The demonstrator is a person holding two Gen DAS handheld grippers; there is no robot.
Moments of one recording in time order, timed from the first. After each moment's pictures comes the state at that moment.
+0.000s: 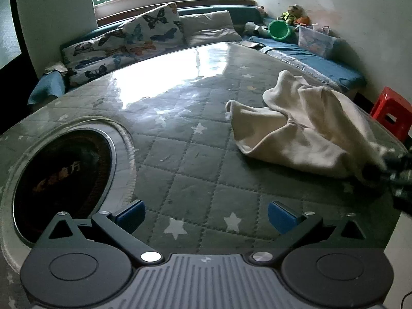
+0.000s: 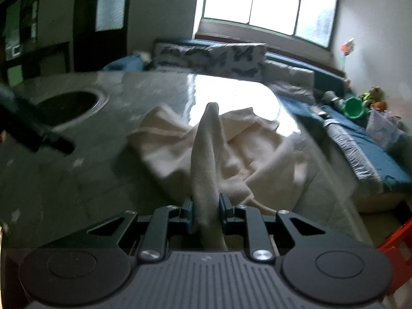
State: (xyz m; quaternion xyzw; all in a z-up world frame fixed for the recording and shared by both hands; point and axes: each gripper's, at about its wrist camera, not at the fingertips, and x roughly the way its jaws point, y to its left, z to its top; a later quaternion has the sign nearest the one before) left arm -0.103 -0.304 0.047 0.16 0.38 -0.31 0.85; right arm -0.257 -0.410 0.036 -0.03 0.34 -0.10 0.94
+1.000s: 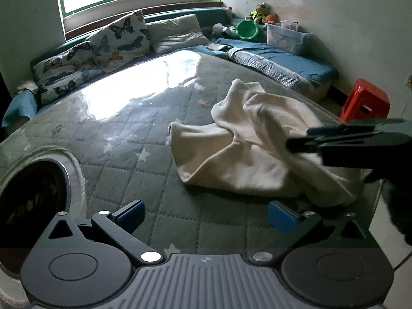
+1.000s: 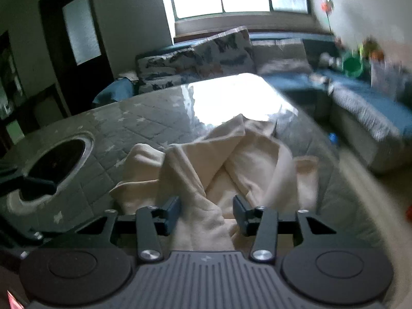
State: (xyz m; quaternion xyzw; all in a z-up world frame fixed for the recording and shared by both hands) left arm -0.120 -0.360 0.064 0.18 0.37 -0.37 0.83; right arm -0.204 -0.483 0.051 0.15 0.33 -0.10 0.93
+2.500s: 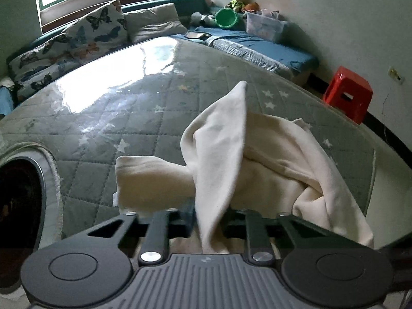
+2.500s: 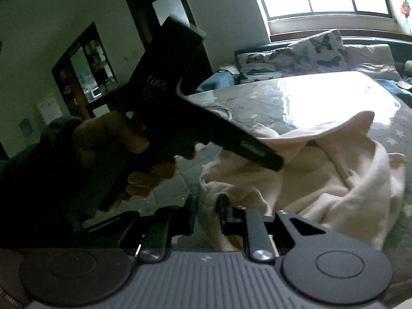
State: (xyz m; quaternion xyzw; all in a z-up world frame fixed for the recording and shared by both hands) left arm -0.102 -0.364 0.038 0.18 0.40 -0.42 0.80; right arm -0.295 -0.354 0.062 0.14 0.30 0.12 0.94
